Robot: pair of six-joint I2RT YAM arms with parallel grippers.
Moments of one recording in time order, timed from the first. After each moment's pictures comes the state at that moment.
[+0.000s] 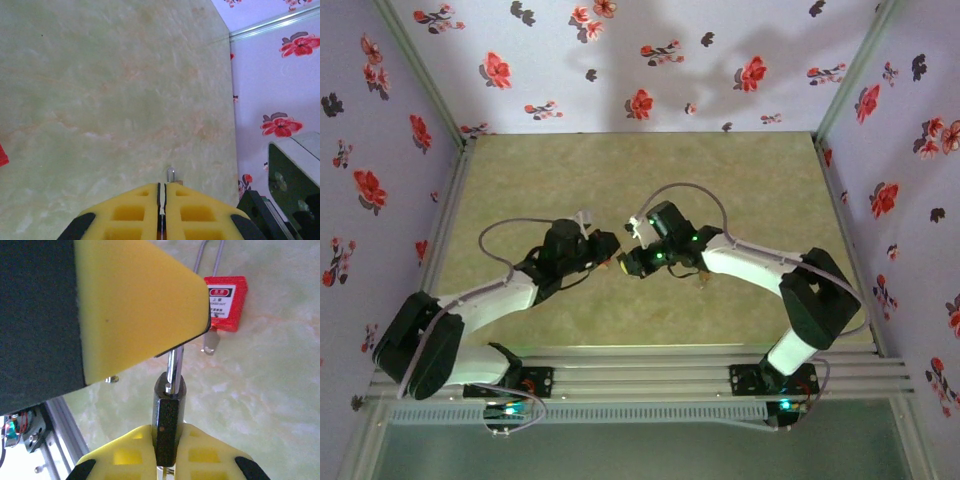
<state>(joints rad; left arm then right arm) -0.65 1.30 0.58 0.26 0.20 -1.06 0.79 1.61 1.02 -0.27 -0.49 0.30</state>
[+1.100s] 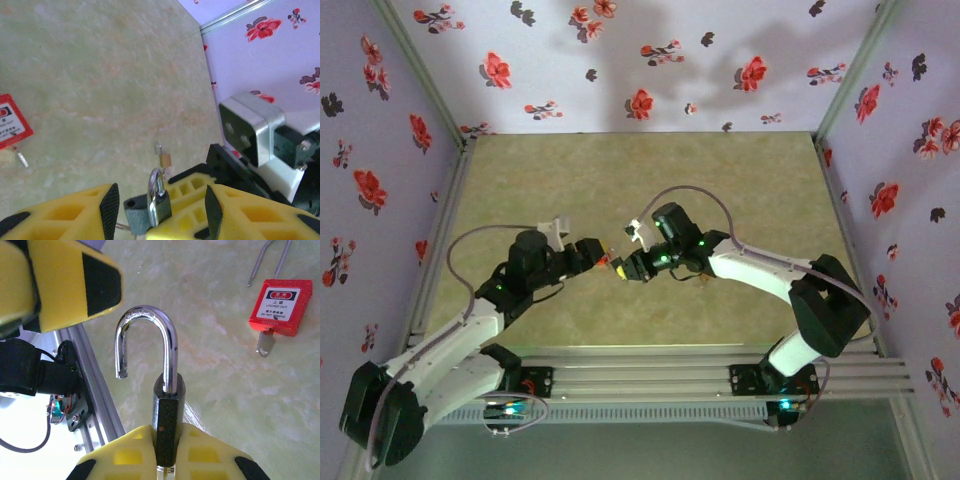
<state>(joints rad) -0.57 0.91 0.50 0.02 0.32 -0.93 0.79 1.55 0.97 -0.20 -0.64 0.29</state>
